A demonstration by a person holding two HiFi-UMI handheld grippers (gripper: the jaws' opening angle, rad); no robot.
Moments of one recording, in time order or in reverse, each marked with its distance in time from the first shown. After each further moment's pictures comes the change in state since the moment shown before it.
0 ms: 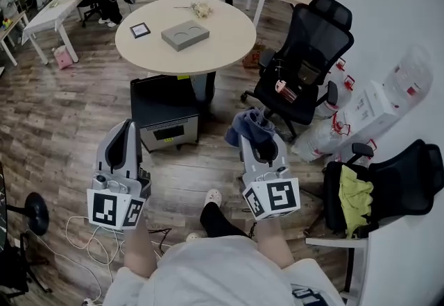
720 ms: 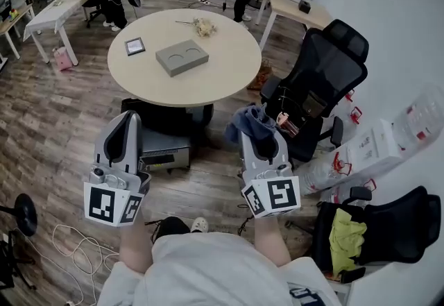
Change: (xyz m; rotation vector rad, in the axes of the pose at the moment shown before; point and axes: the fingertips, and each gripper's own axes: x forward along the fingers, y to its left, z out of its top) left arm 0.179 0.021 -0.036 0.048 -0.069 0.040; right arm 0.163 -0.118 -0.013 0.000 -0.049 0.094
